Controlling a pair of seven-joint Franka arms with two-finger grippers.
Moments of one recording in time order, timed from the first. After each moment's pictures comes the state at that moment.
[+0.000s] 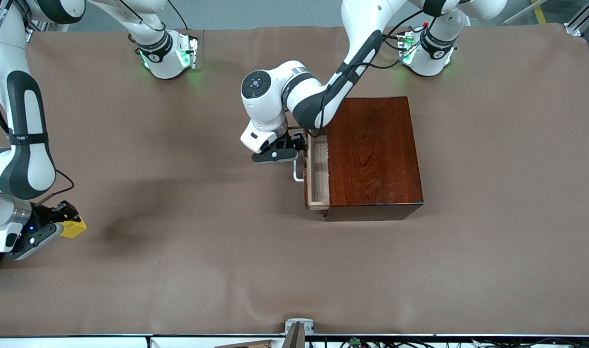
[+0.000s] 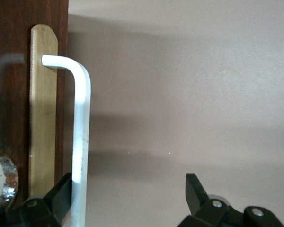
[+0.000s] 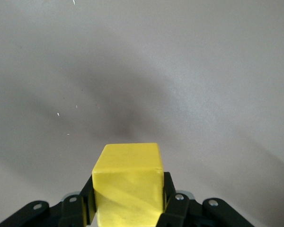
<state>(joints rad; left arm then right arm) -0.92 0.76 -0.01 -1.28 0.11 2.01 -1.05 -0.19 0.63 -0.03 -1.44 0.02 2.03 -0.92</state>
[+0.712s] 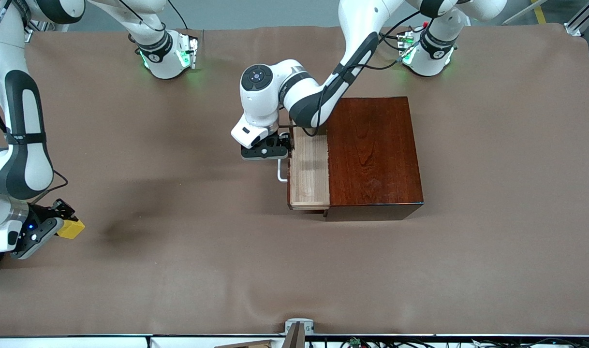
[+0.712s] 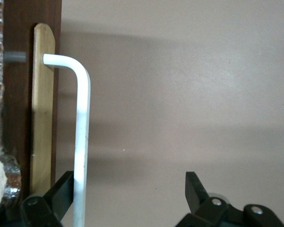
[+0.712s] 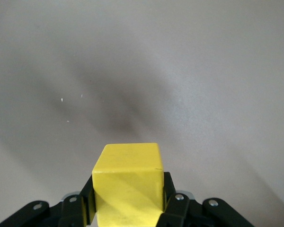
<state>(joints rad) -0.93 0.77 -0.03 -1.28 0.07 2.15 -1.05 -0.20 0.63 -0.02 -1.43 0.02 2.02 -1.13</state>
